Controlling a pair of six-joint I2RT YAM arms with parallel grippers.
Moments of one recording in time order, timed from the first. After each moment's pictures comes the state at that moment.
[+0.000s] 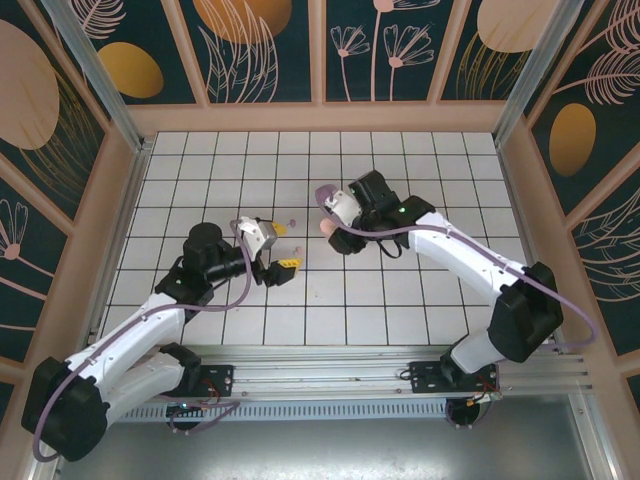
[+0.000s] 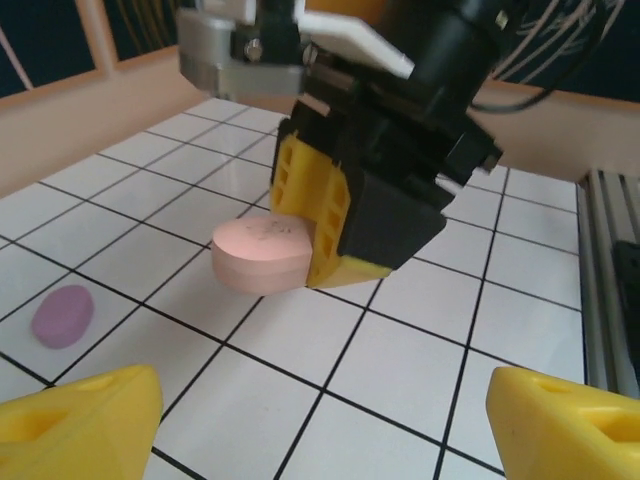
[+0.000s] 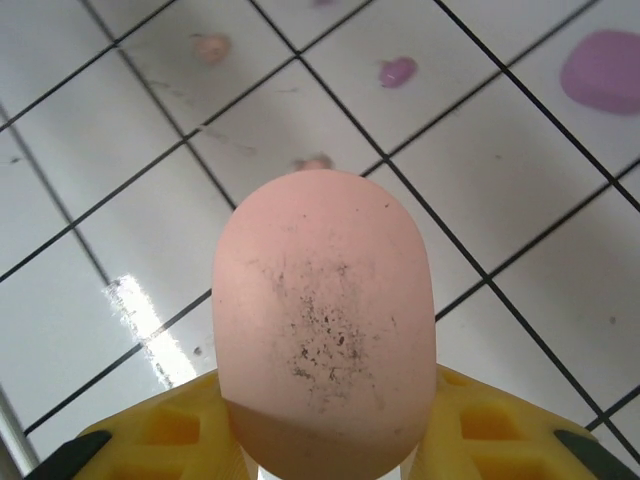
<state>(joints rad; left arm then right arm) -0.51 0.98 0.53 0.17 0.64 0.11 0.70 1.48 1.23 -0.70 -0.23 -0.22</state>
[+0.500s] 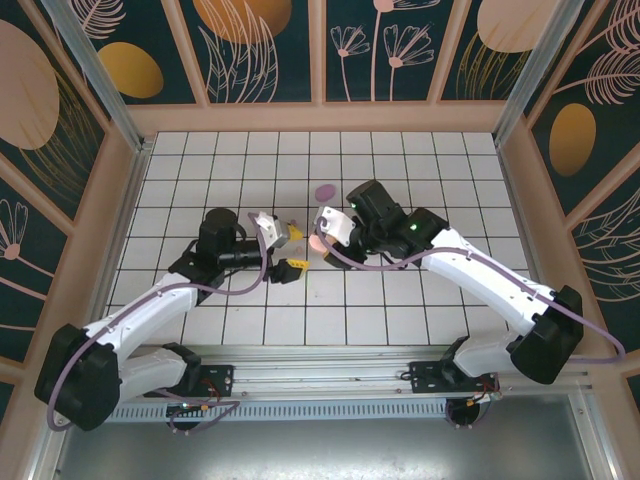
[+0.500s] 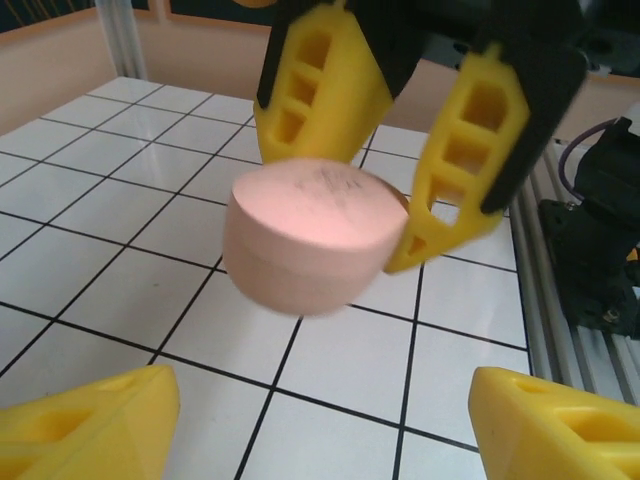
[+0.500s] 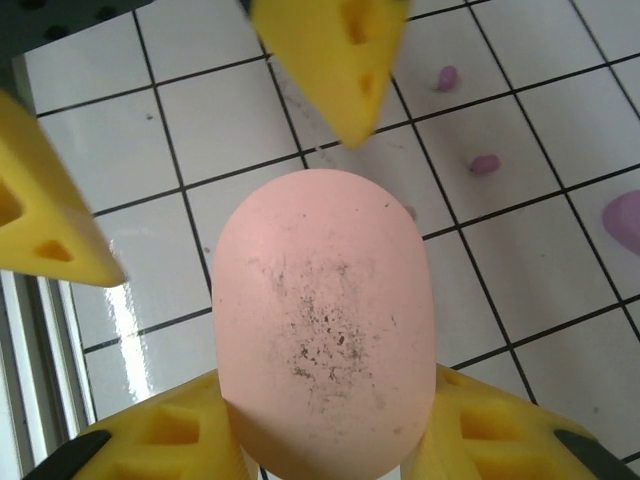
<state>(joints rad) -0.51 1.16 0.64 0.15 0.82 0.19 0.82 1.34 1.23 -0.76 -0.24 -0.41</state>
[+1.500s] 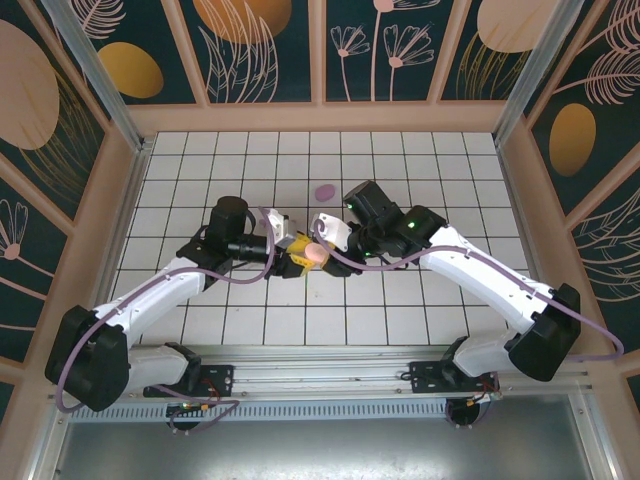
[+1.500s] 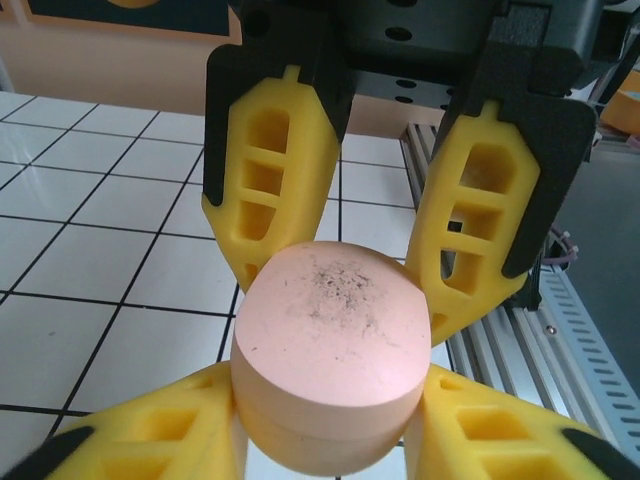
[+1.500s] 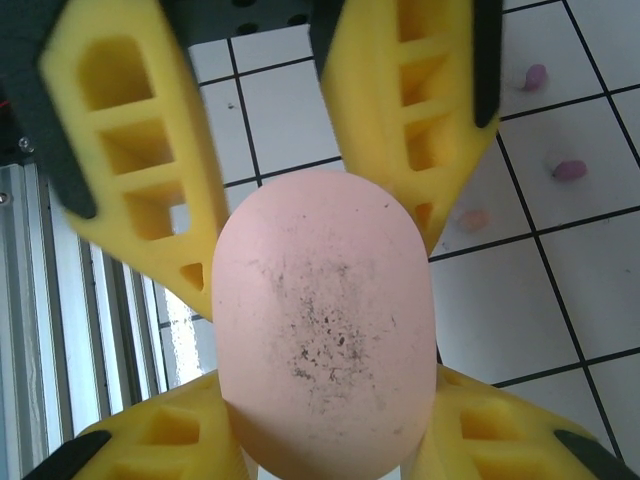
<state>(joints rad) -0.52 1.25 0.75 0.01 1.02 0.31 0.83 1.36 1.27 -0.85 -0.35 -0.42</state>
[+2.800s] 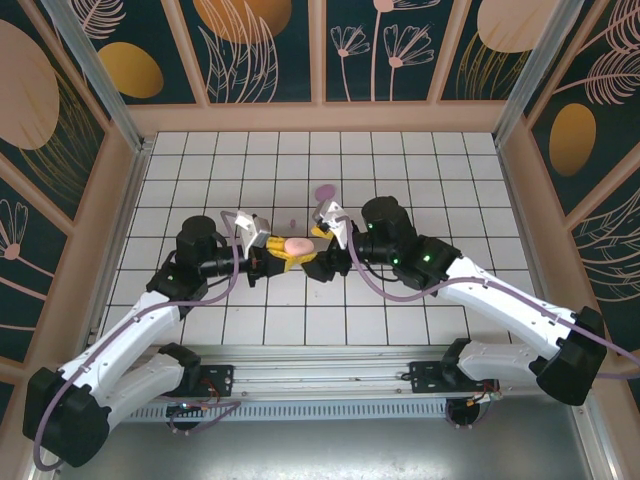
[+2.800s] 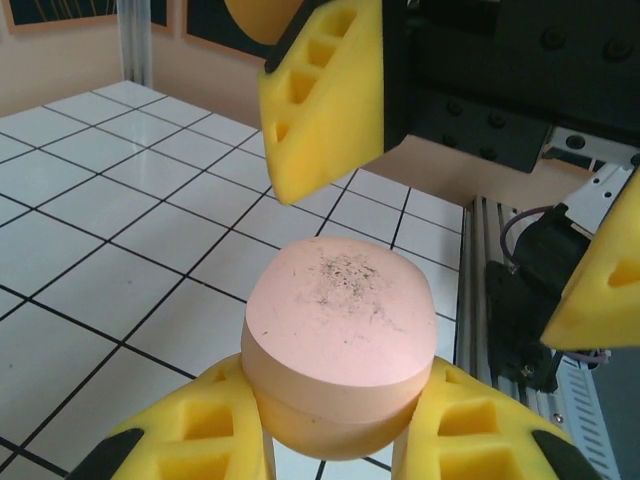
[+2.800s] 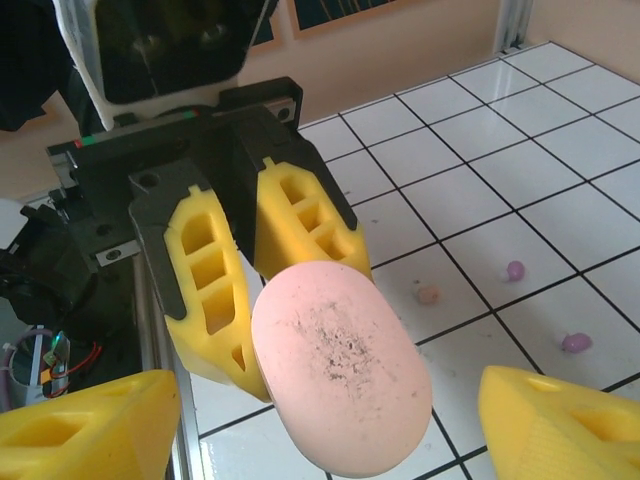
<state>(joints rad) -0.47 0.94 0.61 0.05 0.84 -0.04 0.90 1.16 1.00 -0.24 -0.37 -0.02</state>
